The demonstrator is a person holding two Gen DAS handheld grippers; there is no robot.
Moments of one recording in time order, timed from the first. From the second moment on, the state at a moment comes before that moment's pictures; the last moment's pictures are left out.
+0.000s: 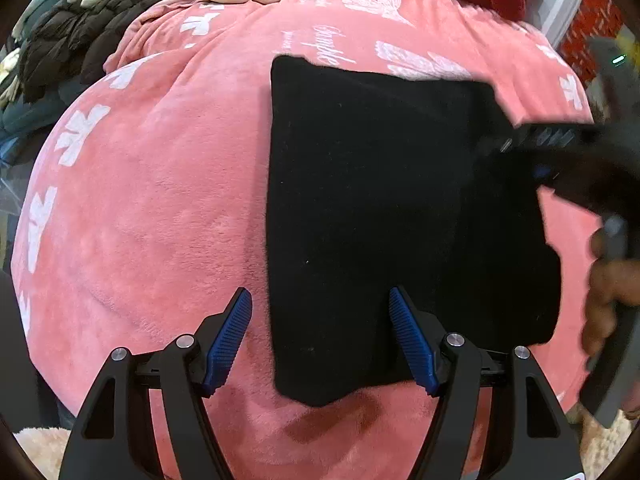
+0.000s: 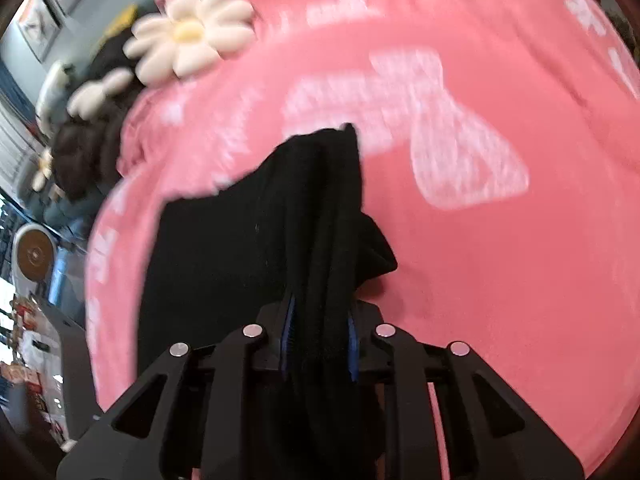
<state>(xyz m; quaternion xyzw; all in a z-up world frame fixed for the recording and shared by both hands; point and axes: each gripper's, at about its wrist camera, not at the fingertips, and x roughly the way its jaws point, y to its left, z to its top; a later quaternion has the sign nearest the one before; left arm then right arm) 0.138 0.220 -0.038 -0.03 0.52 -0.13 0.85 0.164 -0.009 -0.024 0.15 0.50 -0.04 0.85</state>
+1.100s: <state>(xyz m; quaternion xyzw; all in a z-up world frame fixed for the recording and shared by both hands) 0.057 0.178 -0.015 0.04 0.44 -0.12 0.89 -0.069 -0.025 -0.008 0.02 0.40 -0.13 0.91</state>
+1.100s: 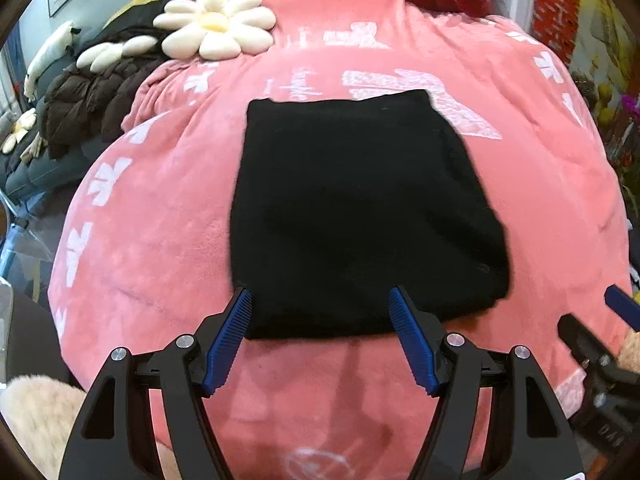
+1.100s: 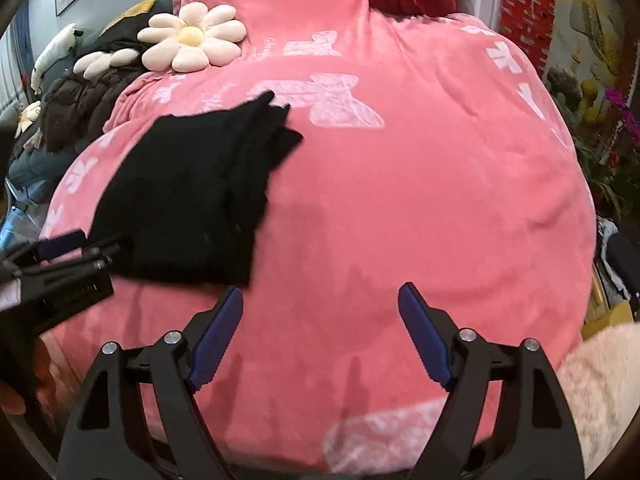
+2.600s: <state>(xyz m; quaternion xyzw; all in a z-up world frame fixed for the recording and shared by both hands) 0.013 0.163 -0.035 0.01 0.45 -0.05 0.89 -0.076 -0.029 -0.026 0.02 0.42 -0.14 0.90</state>
